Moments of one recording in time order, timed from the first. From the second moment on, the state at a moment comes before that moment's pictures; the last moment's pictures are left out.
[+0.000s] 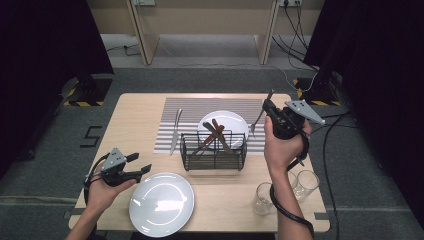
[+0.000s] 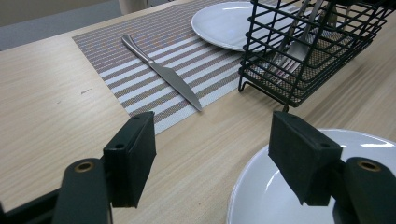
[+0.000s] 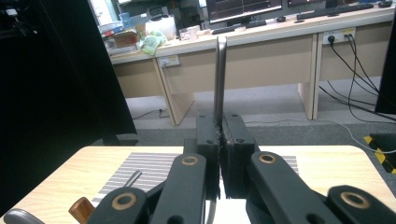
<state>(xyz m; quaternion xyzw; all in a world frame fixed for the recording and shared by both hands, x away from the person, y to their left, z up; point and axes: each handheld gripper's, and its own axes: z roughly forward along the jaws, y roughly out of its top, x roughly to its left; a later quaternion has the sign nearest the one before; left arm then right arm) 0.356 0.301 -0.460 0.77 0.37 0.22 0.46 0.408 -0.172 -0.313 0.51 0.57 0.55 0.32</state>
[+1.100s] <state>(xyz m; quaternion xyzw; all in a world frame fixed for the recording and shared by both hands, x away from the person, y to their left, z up) 0.356 0.302 -0.460 0.77 0.37 0.23 0.46 0.421 -0.176 -0.323 0.53 0.58 0.53 0.32</state>
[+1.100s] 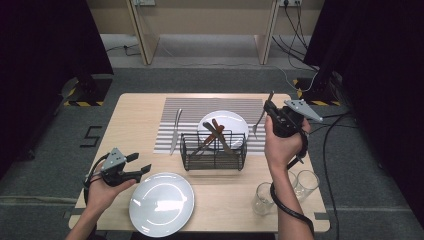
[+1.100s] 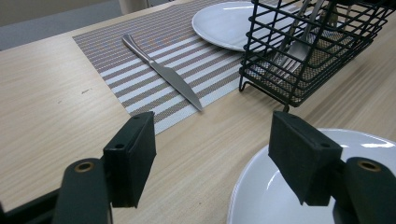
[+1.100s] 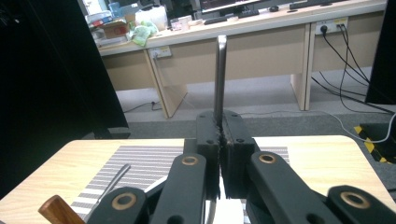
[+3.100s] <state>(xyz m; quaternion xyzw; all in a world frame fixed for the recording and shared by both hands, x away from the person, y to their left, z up) 0.357 0.301 -0.461 0.77 0.37 0.22 0.46 0.461 -0.190 -0.372 0.59 0.60 0.46 0.29</state>
